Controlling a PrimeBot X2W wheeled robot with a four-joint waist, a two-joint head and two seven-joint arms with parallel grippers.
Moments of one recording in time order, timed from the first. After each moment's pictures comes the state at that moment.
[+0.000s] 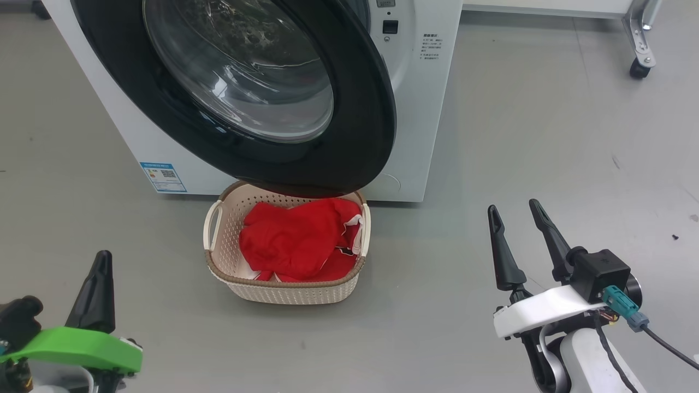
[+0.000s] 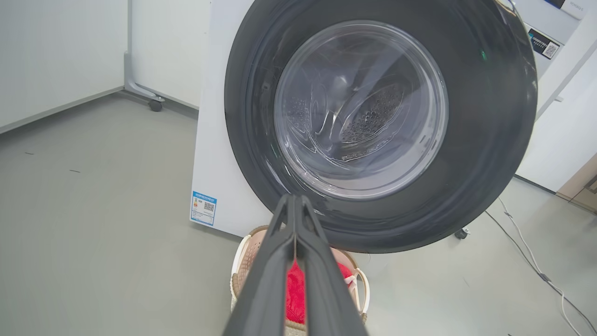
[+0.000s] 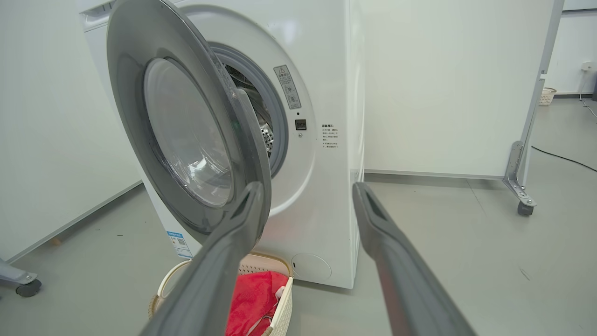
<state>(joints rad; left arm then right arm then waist) -0.05 0.30 -0.16 0.16 -0.88 -0.07 -0.14 -0.11 -0.06 0.24 0.17 0.31 0.09 -0.25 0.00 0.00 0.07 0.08</state>
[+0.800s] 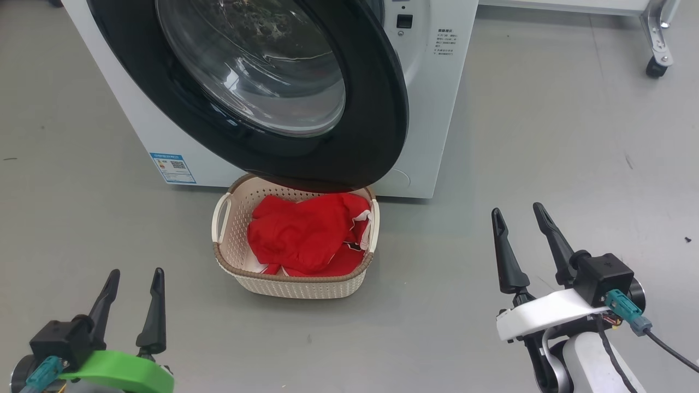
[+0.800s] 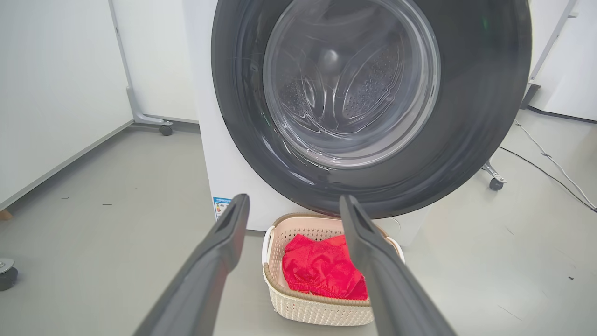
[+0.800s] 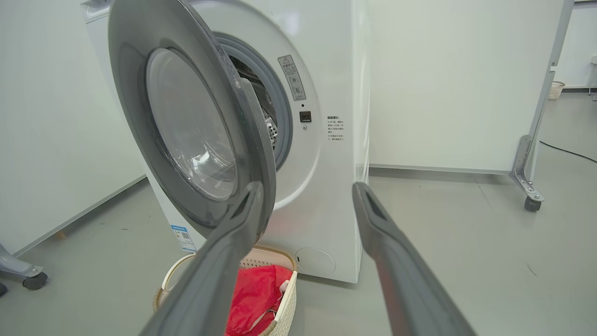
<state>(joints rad) -0.01 0.28 -0.23 0.17 -0.58 -0.01 -0.25 -0.09 -0.06 0.22 0.16 0.30 0.10 -0.25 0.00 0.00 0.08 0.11</state>
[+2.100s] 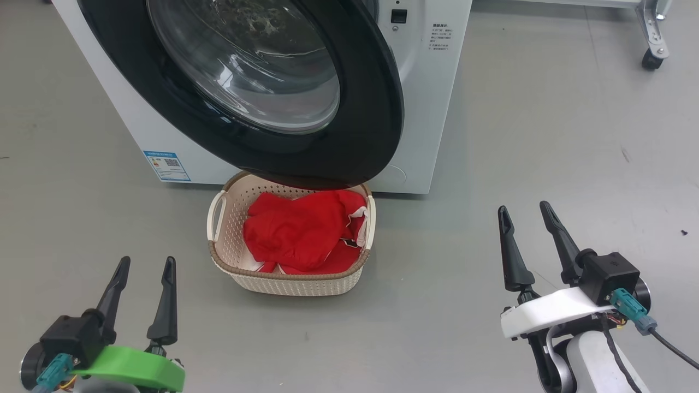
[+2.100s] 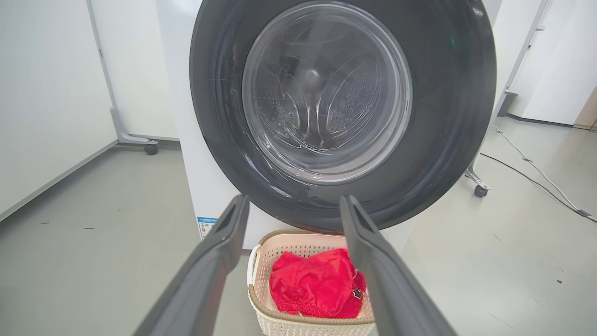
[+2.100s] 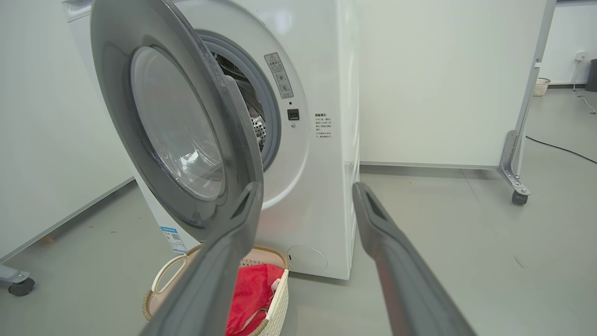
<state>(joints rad) -0.01 0.20 -0.16 0.14 -0.47 -0.04 -0.25 -0.09 -0.05 0.20 0.16 0.30 0.10 -0.25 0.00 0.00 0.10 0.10</state>
